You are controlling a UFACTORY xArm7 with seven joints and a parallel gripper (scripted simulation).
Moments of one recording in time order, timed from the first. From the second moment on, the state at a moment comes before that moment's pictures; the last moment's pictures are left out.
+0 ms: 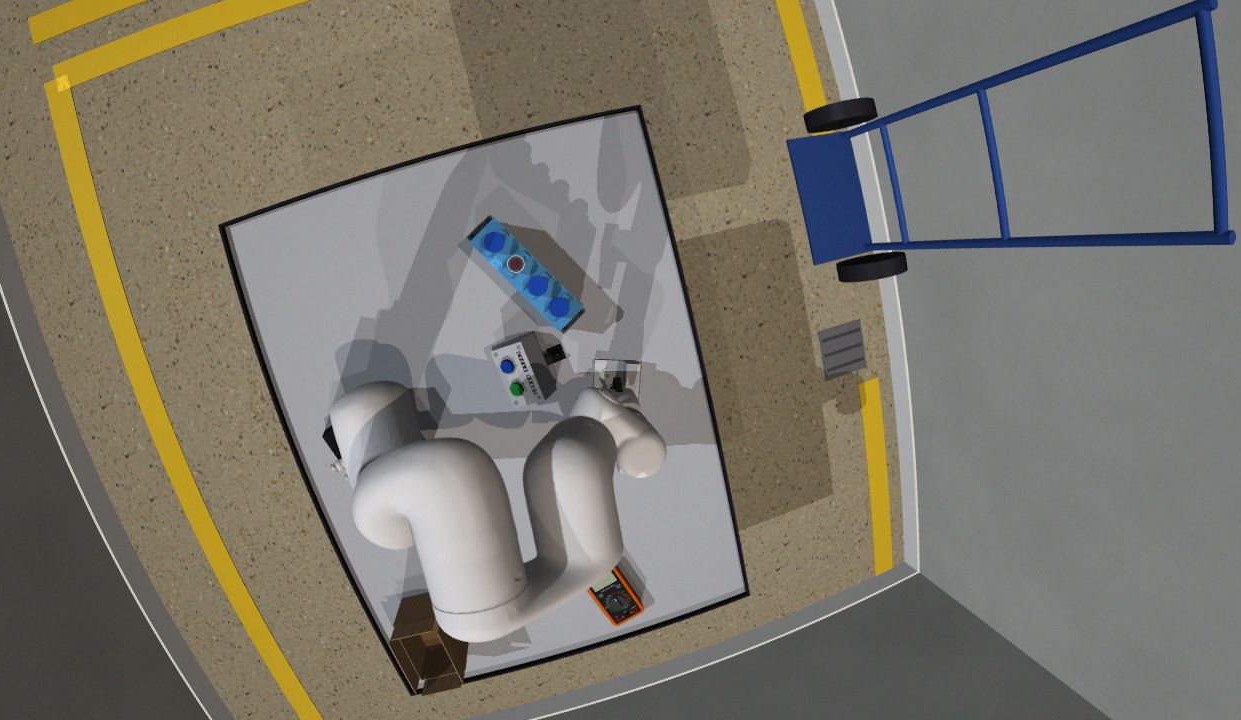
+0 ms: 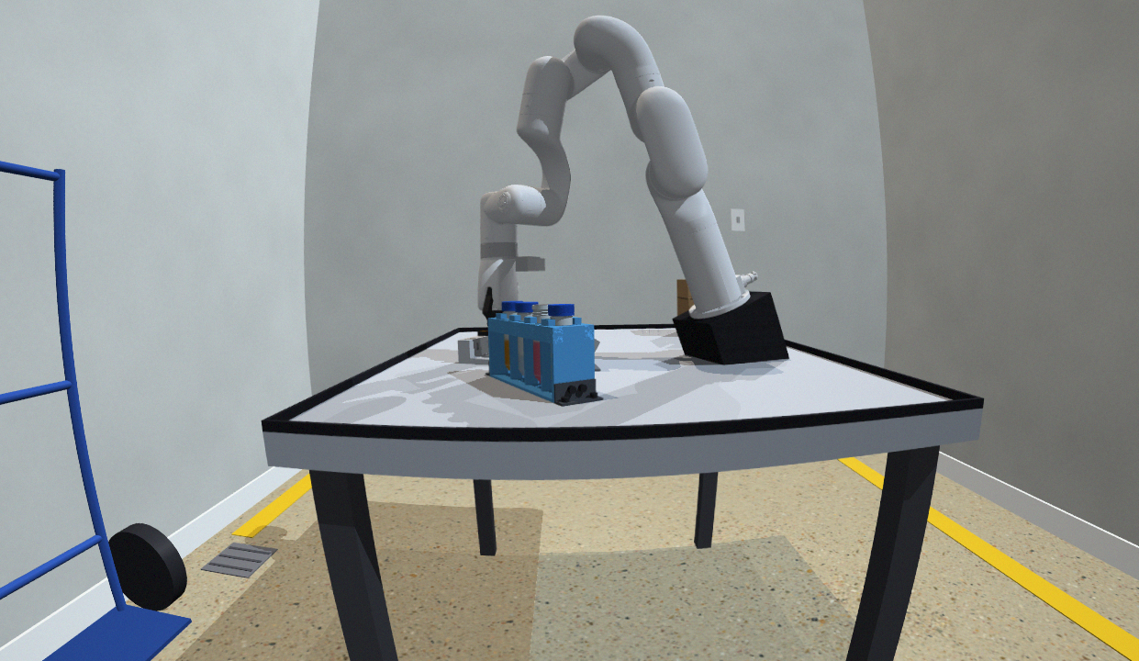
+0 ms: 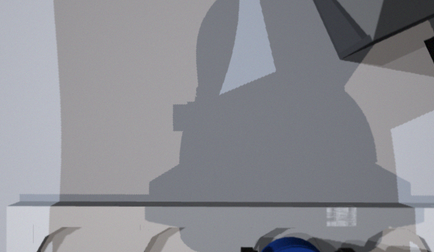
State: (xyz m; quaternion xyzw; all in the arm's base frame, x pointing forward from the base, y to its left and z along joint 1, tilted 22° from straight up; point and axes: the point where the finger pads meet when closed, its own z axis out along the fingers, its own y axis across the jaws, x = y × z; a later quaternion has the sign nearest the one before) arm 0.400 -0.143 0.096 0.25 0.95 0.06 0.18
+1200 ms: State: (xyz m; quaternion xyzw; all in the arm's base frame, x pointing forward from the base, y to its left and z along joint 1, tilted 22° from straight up) arm 0.402 -0.142 0.087 0.25 0.95 0.06 0.18
